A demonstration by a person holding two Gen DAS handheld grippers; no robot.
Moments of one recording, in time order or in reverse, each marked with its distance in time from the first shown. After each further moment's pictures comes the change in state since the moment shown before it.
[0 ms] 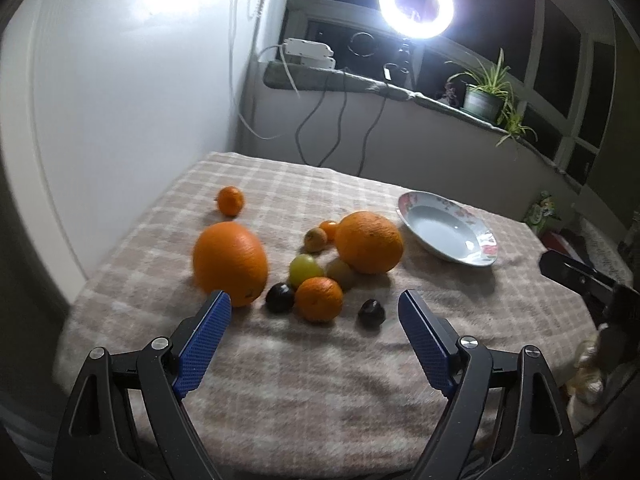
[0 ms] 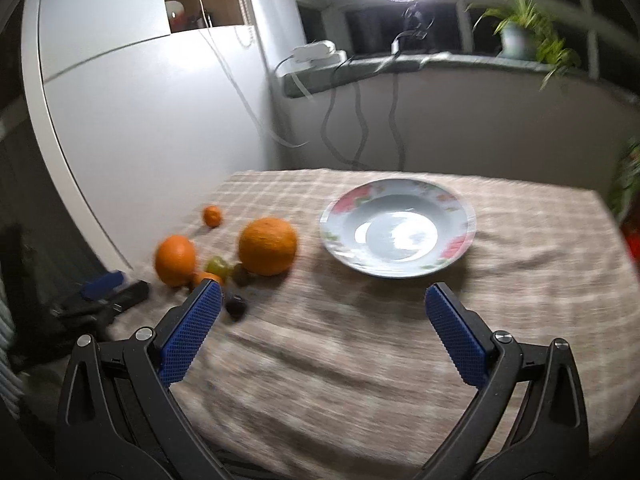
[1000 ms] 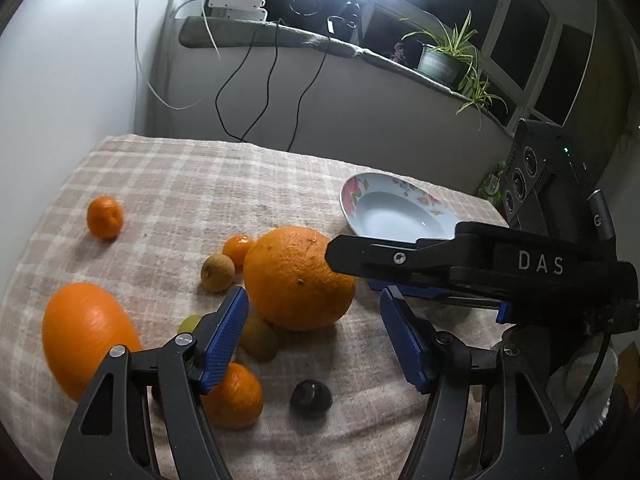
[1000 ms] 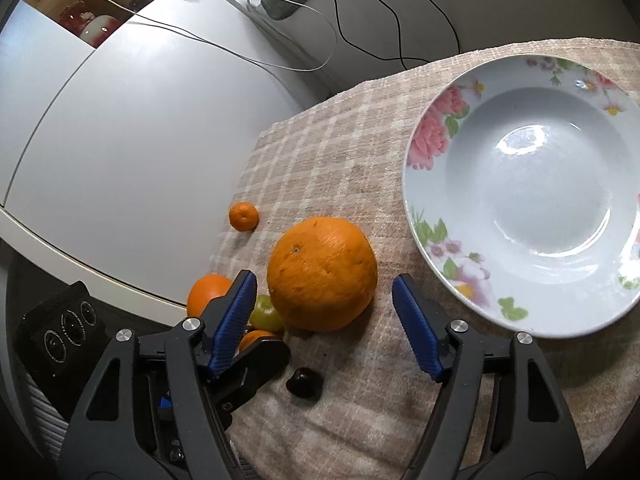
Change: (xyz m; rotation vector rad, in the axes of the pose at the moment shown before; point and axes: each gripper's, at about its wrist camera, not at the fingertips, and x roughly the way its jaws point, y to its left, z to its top) left arm 0.095 -0.027 0.040 0.060 0.152 -0.226; right arm 0.165 -0.012 0.028 0.368 0.311 0.296
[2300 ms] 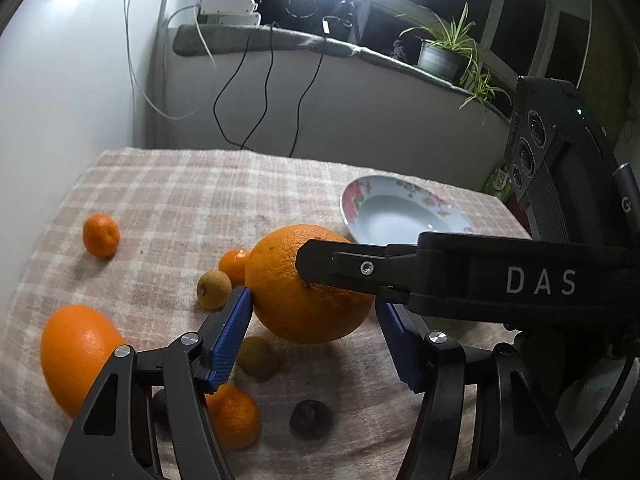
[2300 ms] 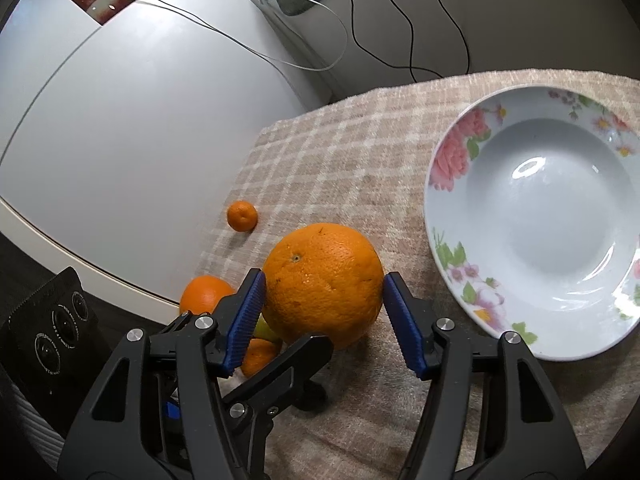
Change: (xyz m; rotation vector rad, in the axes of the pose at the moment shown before) left arm 0.005 -0.011 0.008 0.045 -0.015 0.037; right arm 0.006 0.018 0.008 -0.084 -0.007 -0.045
